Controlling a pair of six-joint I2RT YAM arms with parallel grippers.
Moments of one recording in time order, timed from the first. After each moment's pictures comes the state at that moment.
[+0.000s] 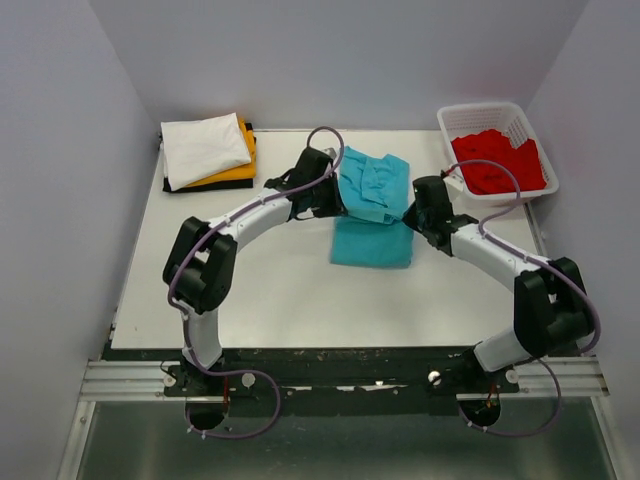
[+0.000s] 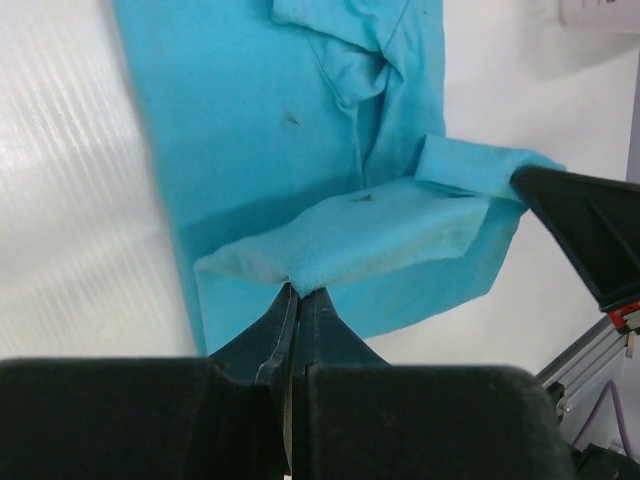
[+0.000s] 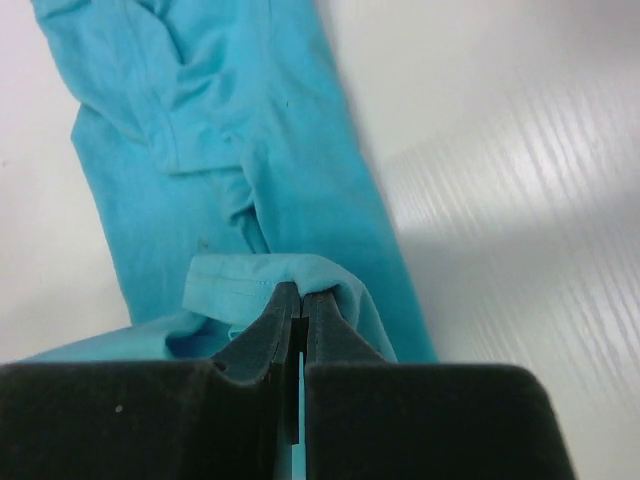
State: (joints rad) left arm -0.58 1.86 1.42 -0.29 0.23 -0.65; right arm 0.40 1.47 0.90 -0.14 0.36 0.78
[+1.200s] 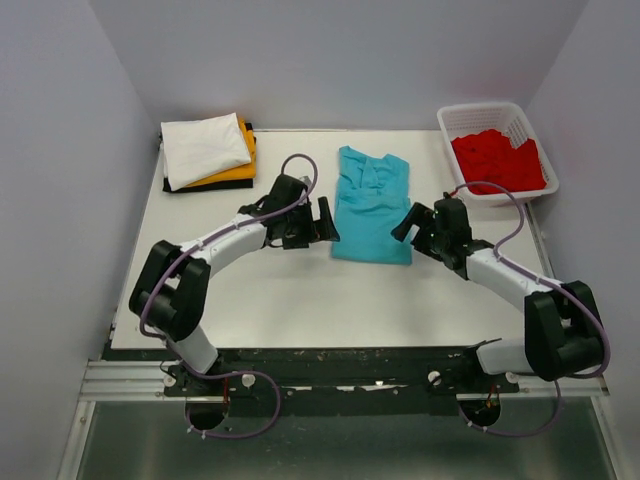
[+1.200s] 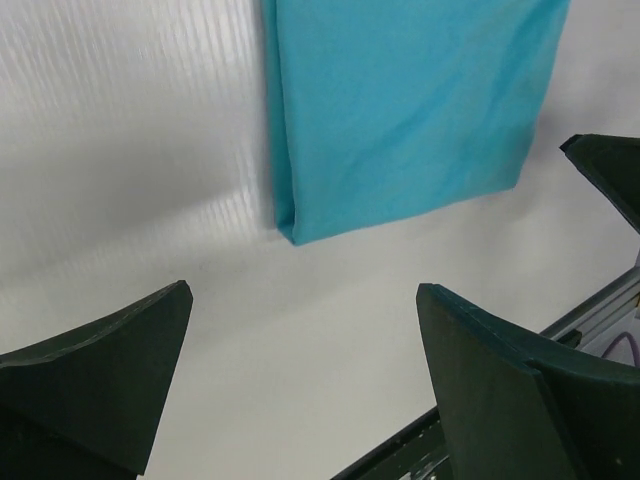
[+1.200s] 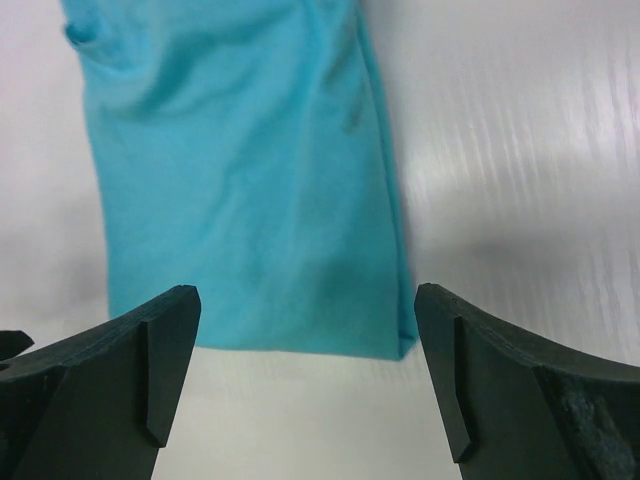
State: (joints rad) left arm -0.51 1.65 1.11 -0.29 0.27 -0.66; right arm 0.27 1.37 0.69 0.01 0.01 0.66
